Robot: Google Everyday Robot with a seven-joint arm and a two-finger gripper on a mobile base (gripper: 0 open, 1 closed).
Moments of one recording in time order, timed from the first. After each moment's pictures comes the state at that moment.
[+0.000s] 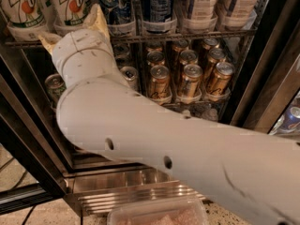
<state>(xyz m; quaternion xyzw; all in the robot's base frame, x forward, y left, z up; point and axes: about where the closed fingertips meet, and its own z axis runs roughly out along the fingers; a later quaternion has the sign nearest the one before) 0.540 0.141 1.051 -0.23 0.63 0.04 0.74</state>
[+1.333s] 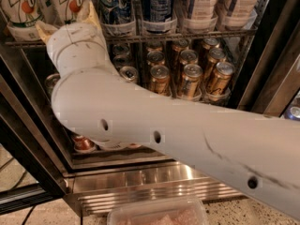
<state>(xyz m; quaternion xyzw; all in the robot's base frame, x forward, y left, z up) 0.561 0.153 1.057 -0.22 0.62 0.05 0.75</state>
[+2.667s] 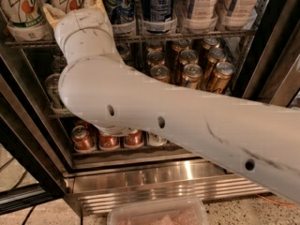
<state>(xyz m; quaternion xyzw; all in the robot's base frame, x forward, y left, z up) 0.581 0.136 1.080 -0.19 0.60 0.04 0.77</state>
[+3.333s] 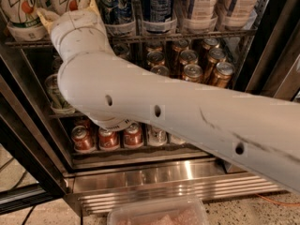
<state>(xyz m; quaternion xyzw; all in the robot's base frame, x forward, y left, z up) 0.587 0.157 1.071 -0.20 0.61 0.07 0.76</state>
